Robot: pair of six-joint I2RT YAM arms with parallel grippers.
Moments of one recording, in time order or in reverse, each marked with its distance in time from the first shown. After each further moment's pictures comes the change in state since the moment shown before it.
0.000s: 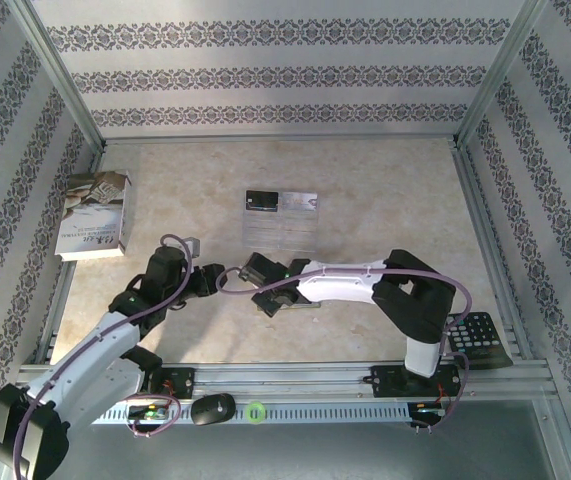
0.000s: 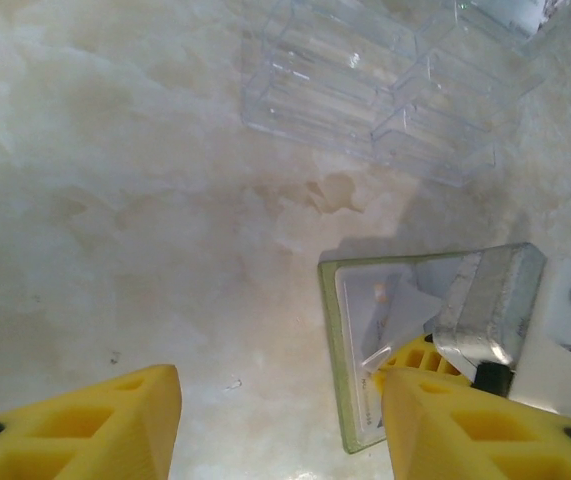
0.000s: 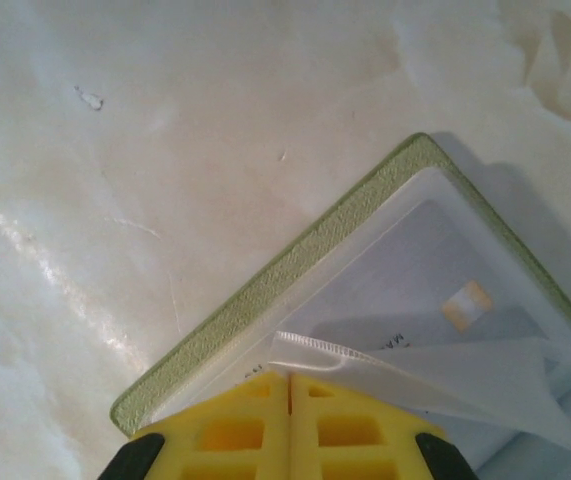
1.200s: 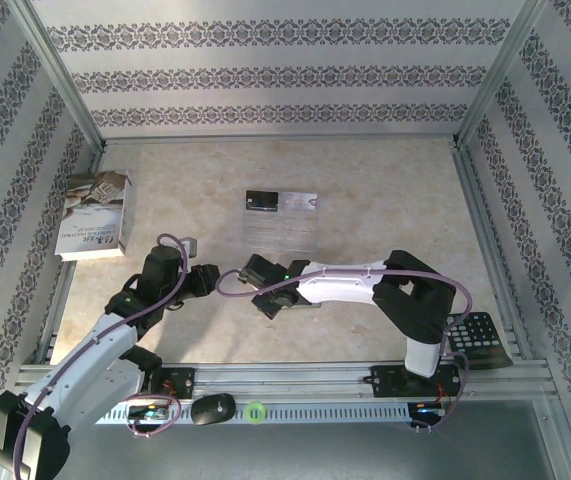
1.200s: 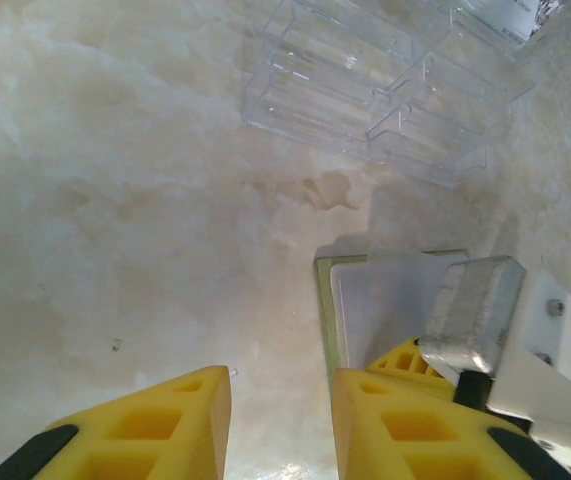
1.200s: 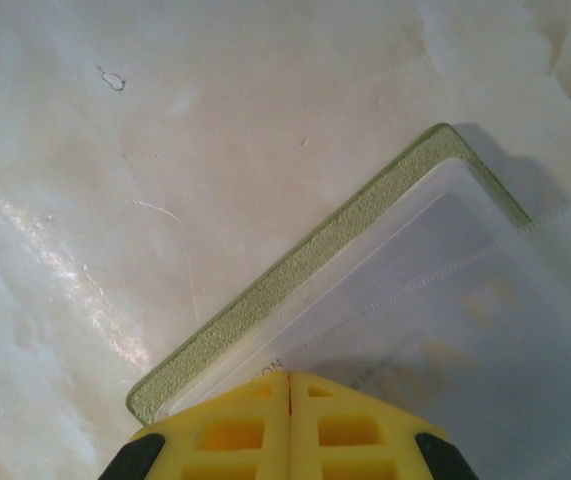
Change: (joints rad) left arm 0.037 -0.033 0.018 -0.055 0.027 -0.005; right arm 0.003 0.000 0.003 -0.014 -0.008 -0.012
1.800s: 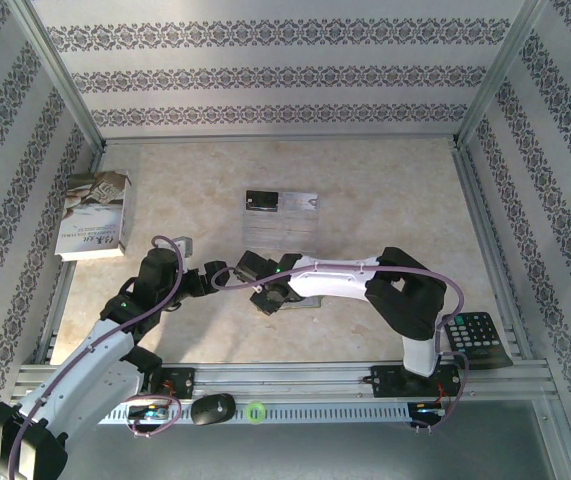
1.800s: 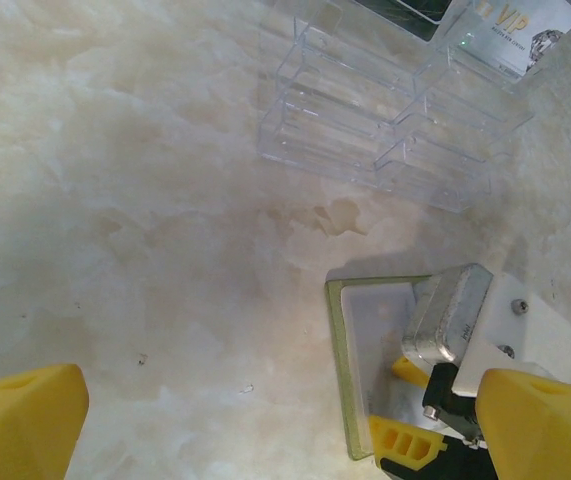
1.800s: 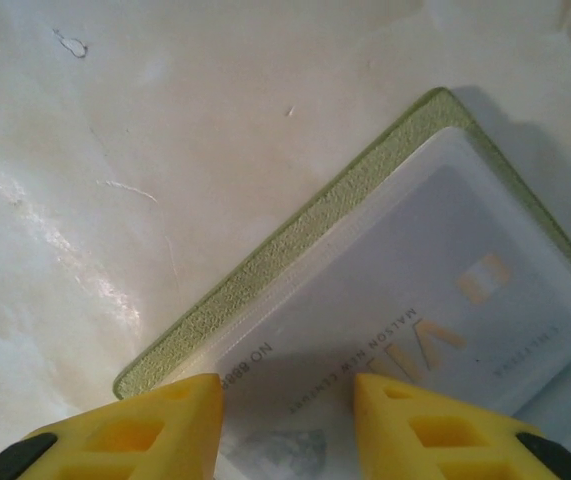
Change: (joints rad) left arm -0.011 -0.072 0.003 -0.035 -0.077 0.011; right arm 0.006 0.065 0.124 -0.180 0.009 0.026
